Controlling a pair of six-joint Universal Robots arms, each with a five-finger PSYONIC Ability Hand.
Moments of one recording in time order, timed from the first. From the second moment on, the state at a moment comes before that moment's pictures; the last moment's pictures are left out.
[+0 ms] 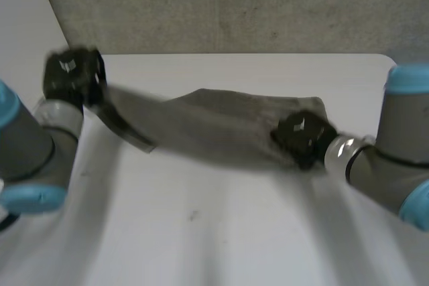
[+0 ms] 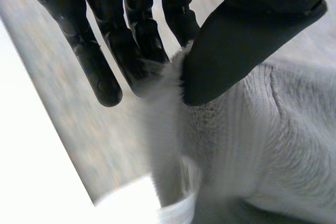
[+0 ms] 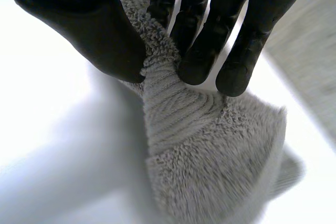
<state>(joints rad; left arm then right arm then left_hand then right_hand) 4.42 -1.86 -1.67 3.63 -1.65 3.27 1.95 -1.12 1.44 0.16 1.27 2.45 1.20 1.22 1.22 1.22 1.02 1.33 1.33 1.33 1.34 1.15</state>
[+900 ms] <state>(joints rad) 4.43 -1.67 -2.02 3.65 -1.62 3.27 1.77 -1.08 1.32 0.33 1.26 2.73 1.20 1.22 1.22 1.22 1.03 0.46 0.48 0.47 0.47 0.25</state>
